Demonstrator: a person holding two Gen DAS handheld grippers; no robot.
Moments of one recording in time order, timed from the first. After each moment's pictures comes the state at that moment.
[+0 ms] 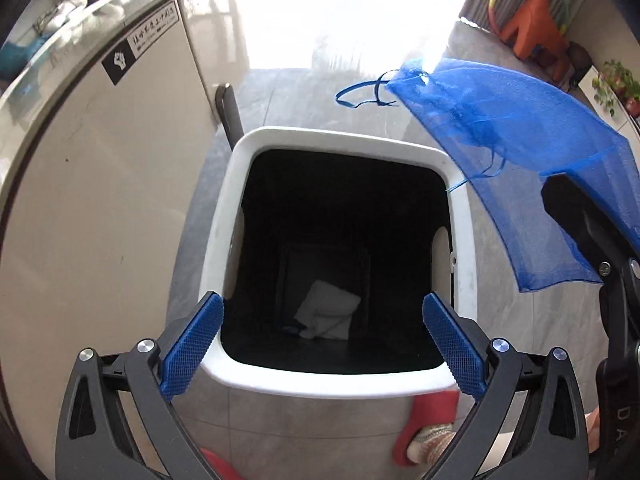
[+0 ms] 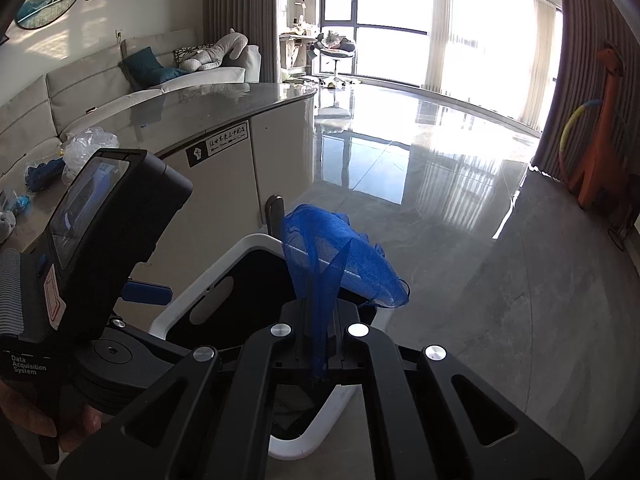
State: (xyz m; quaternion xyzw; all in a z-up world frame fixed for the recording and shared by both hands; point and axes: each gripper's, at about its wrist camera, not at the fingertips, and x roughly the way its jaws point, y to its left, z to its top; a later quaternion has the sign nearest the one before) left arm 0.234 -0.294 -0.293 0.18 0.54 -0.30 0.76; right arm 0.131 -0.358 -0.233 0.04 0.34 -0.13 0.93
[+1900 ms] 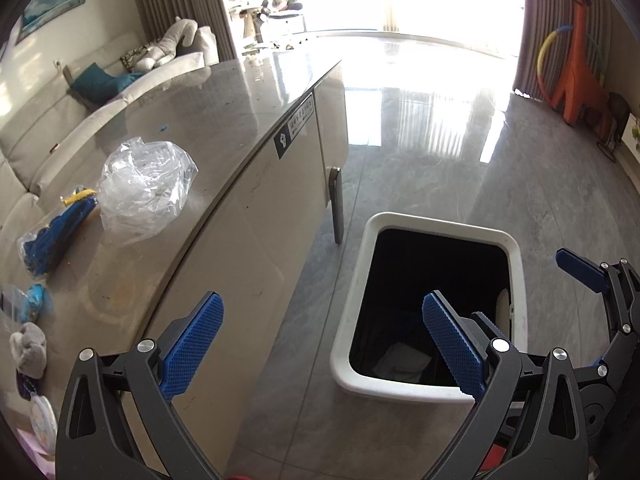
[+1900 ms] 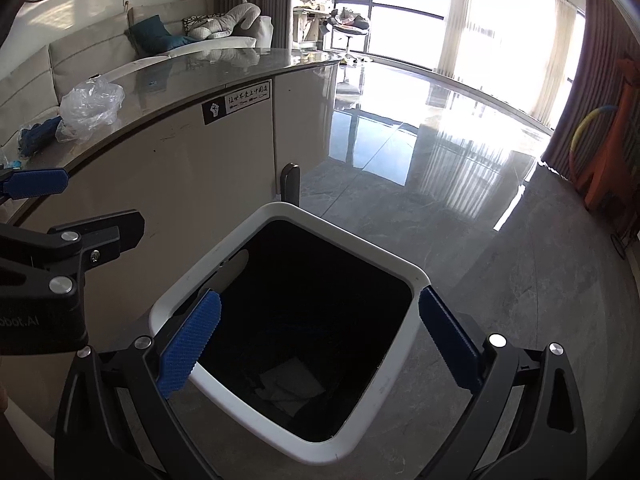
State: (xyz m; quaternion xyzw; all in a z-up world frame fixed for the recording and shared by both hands) left arm 0.226 -0.221 -0.214 0.16 0.40 -0.20 0.88; right arm 0.156 -0.342 -0.254 0.01 0.38 -0.12 0.92
